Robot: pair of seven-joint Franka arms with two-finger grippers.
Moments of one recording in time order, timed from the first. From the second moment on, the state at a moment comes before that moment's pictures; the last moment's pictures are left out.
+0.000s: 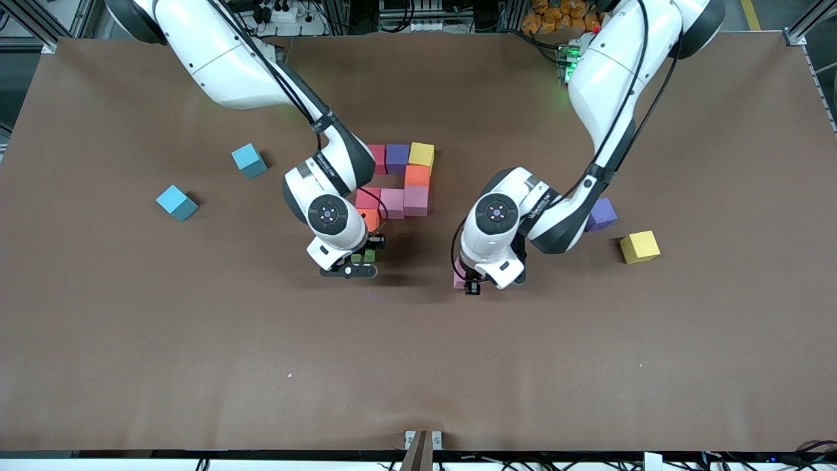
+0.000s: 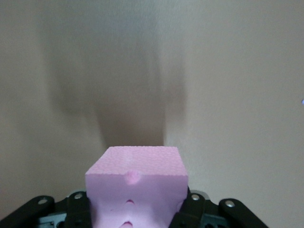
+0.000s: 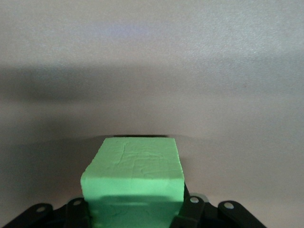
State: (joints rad) left arm -0.38 0.81 -0.29 -1.44 0.25 2.28 -2.25; right arm 0.44 0.70 0.17 -1.65 -0.02 2.22 0.60
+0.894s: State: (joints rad) left arm -0.42 0.83 -0.27 -1.42 0.25 2.29 -2.29; right arm 0.44 0.70 0.17 -1.66 -0.02 2.23 0.60
